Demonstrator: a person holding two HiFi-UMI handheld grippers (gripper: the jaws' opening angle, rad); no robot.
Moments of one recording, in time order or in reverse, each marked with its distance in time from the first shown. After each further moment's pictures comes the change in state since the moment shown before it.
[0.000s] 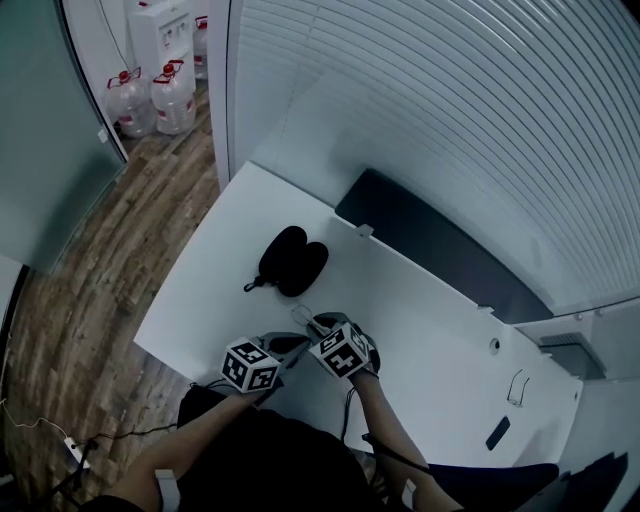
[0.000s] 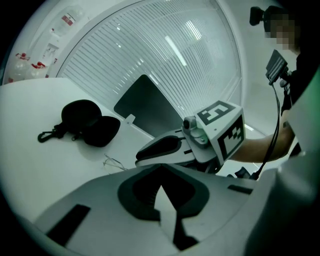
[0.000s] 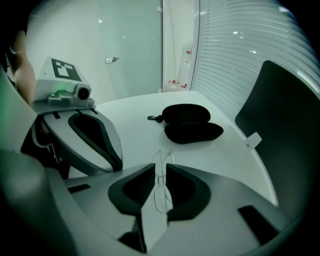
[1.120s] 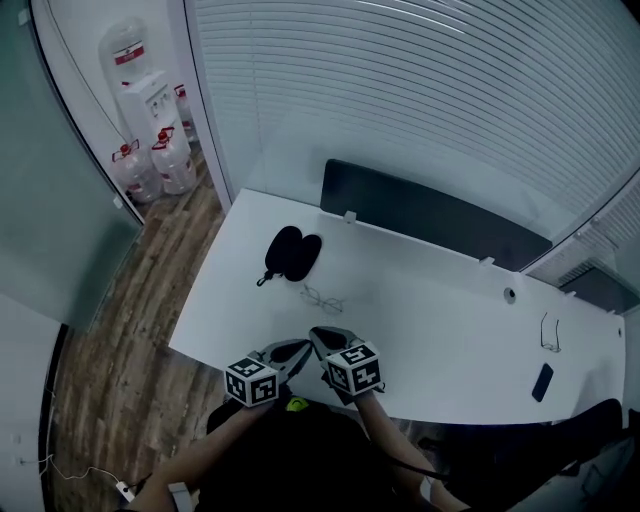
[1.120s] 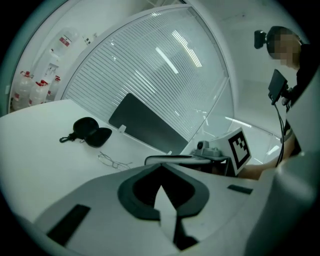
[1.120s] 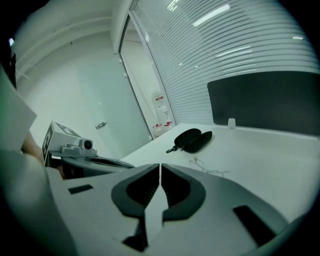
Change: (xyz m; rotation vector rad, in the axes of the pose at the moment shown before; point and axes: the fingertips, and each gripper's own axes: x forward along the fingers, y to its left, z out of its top) left arm -0.071 -0.067 -0.014 0.083 -0.106 0.041; right arm -0.083 0.084 0.014 0.499 -0.564 -0.003
